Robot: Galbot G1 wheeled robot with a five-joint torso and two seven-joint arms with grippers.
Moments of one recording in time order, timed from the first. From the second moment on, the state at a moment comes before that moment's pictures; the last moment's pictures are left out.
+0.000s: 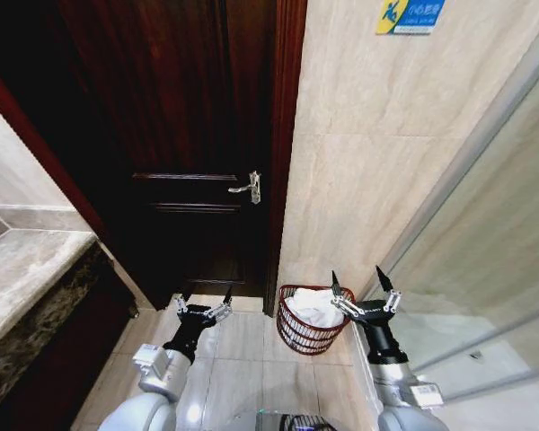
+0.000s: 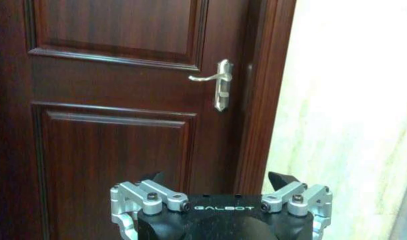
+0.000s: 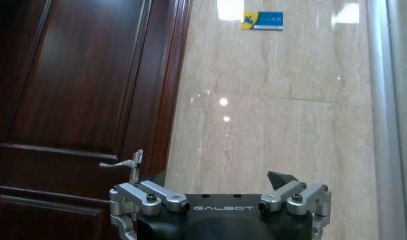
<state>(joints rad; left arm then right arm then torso) 1.88 -1.61 -0.57 -2.50 -0.07 0.25 0.20 -1.84 1.54 0.57 2.36 -0.03 0.34 -0.12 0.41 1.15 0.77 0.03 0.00</state>
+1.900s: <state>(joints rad) 1.88 -1.61 -0.57 -2.50 -0.07 0.25 0.20 -1.84 1.54 0.57 2.36 -0.03 0.34 -0.12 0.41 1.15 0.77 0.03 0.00</state>
